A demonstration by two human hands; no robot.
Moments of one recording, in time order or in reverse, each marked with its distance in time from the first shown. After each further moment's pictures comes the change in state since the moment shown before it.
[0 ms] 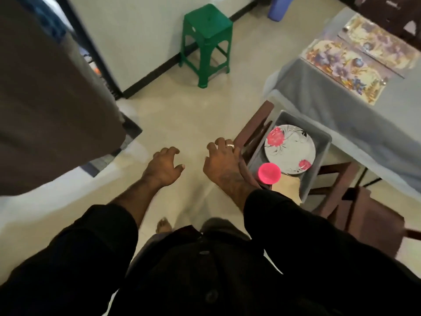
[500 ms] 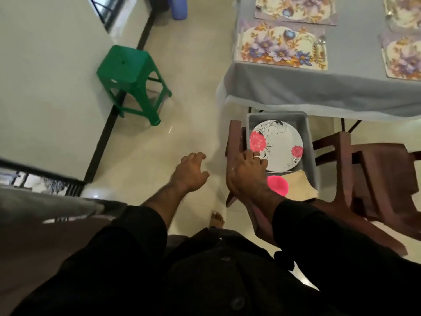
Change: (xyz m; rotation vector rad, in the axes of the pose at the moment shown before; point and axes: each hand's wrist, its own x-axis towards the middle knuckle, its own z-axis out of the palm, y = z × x) left_hand 0.264 0.160 -0.037 0.269 -0.348 0.519; right_hand 0.141 0.111 -0.009 0.071 -0.040 0.616
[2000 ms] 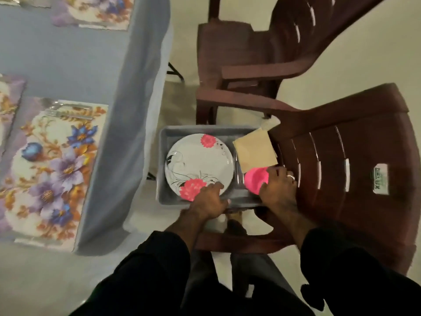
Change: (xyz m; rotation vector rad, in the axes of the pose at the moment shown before) left_hand 0.356 0.203 0.154 0.781 -1.047 0.895; right_hand 0.075 0.111 0.133 0.664 -0.035 1.735
